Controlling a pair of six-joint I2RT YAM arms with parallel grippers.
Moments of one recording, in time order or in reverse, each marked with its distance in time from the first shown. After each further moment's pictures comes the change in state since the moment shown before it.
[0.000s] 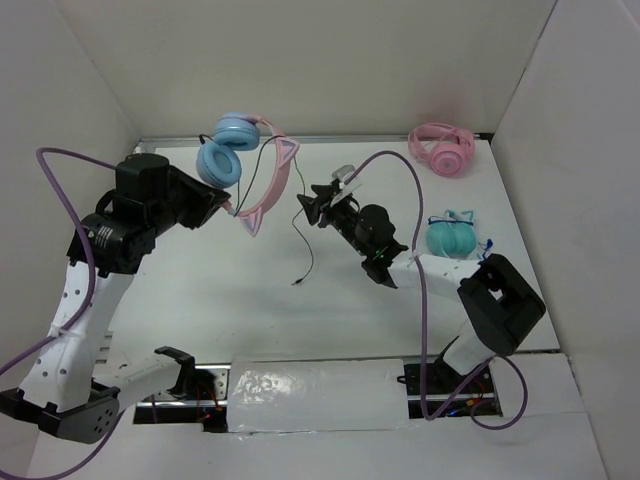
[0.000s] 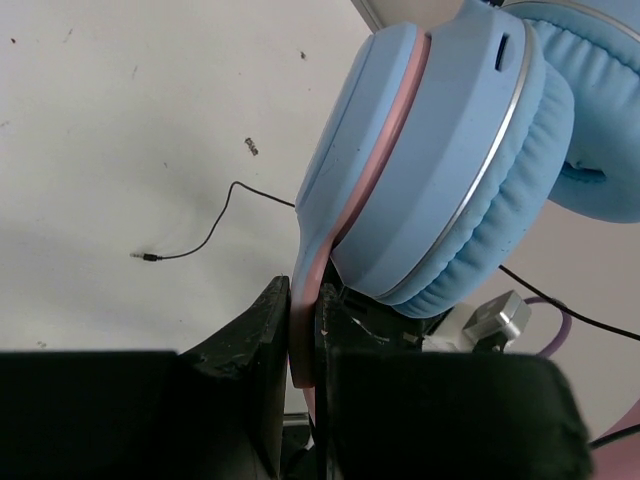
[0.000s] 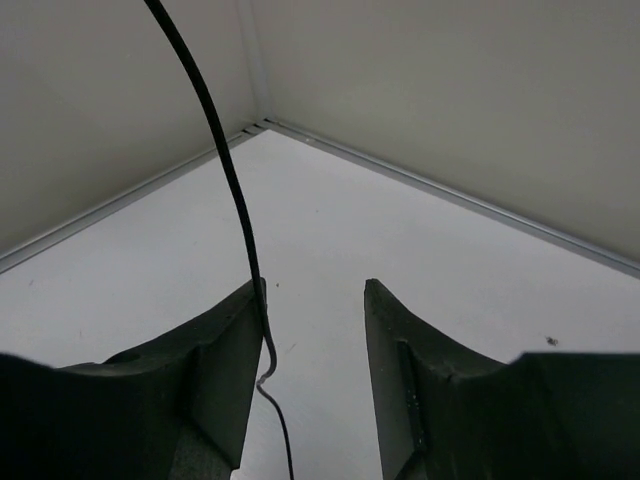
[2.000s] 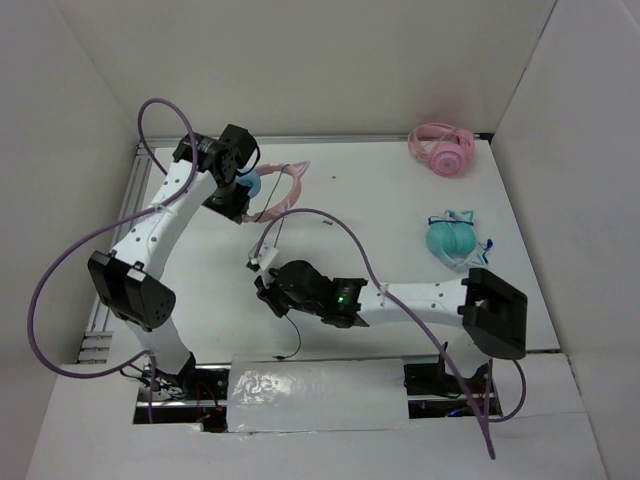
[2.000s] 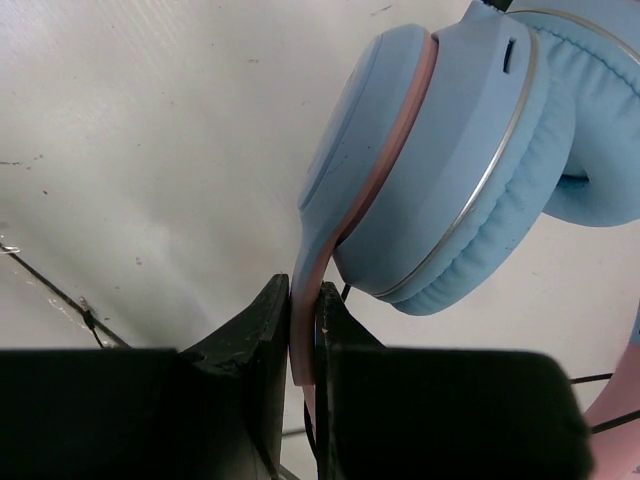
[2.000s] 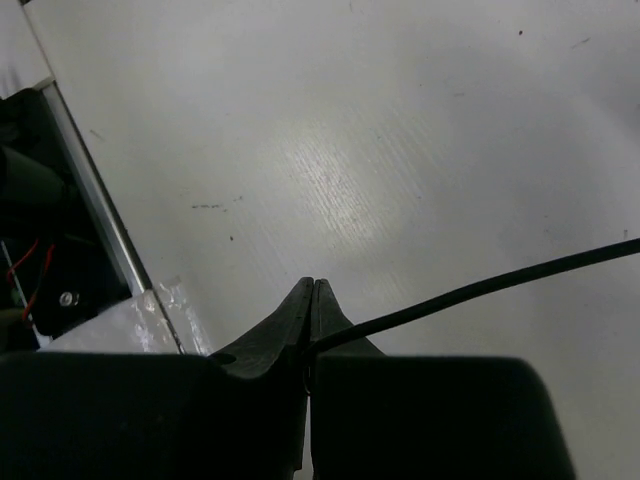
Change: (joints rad) left arm -0.064 0.648 0.399 -0.571 -0.229 -0.425; right arm 0.510 0.066 0.200 -0.763 0.113 0.159
